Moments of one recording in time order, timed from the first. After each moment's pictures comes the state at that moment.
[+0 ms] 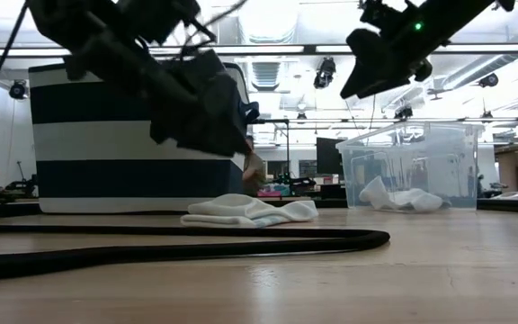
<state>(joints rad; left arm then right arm) -0.18 1.61 0.75 0.26 -0.65 -0.43 0.15 1.23 0.77 -0.29 0.91 0.47</state>
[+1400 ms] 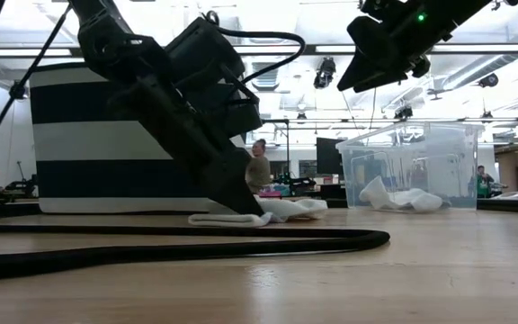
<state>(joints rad) -0.10 1.90 0.89 0.16 -0.37 -0.22 0.19 1.23 0.77 -0.25 0.91 0.45</state>
